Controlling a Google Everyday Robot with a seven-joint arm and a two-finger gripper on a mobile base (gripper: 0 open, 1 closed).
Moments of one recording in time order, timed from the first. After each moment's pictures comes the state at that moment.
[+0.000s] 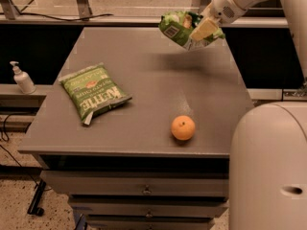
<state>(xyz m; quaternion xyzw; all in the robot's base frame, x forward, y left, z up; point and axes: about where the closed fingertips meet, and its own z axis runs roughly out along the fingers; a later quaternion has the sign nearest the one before) 0.748 -0.155 0.929 -0.55 0.75 0.09 0.34</state>
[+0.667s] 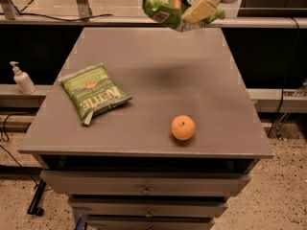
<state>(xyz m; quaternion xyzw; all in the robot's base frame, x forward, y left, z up) 0.682 -0.109 1.018 -0.63 0.67 0.02 0.41</state>
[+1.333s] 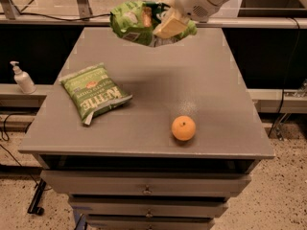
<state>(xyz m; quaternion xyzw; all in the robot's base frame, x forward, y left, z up) 0.635 -0.035 1.010 -0.66 0.62 0.02 0.43</state>
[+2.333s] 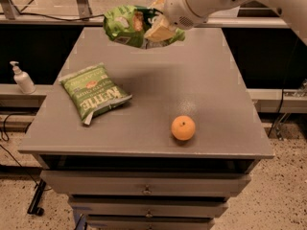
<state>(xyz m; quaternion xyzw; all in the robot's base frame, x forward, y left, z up) 0.647 -0.012 0.993 -0.64 0.62 0.00 0.45</state>
